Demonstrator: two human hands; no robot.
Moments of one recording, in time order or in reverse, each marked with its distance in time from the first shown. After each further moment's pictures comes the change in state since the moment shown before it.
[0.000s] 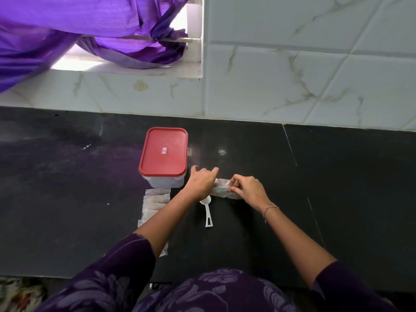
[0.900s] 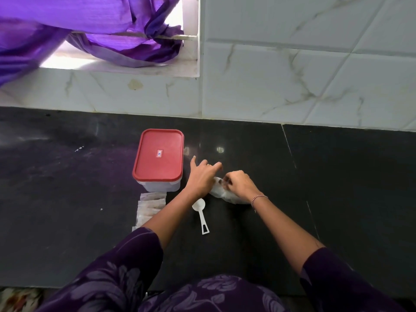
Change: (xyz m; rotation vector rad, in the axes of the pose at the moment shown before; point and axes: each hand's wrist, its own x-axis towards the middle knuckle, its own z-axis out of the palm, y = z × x) left_hand 0.026 -0.001 0.004 -0.096 0.150 0.001; right_hand 0.045 -0.012 0.002 -0.095 -0.143 0.105
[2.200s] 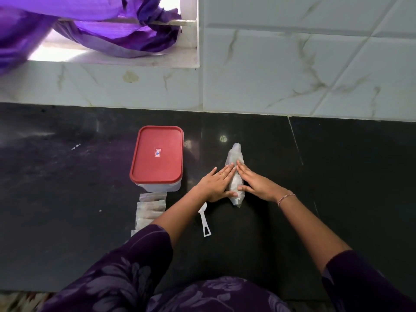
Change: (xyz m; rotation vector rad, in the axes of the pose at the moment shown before) left_hand 0.018 0.008 0.027 0.033 -0.422 0.246; right_hand 0.009 0.069 -0.012 -0.033 -0.245 -0.347
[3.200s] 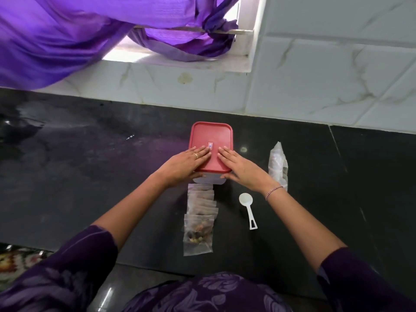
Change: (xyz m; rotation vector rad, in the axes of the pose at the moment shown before) left_hand -0.178 -0.142 -0.032 0.268 0.283 -0.042; right_hand 0.073 -0.168 0.015 -0.377 0.279 -0.345
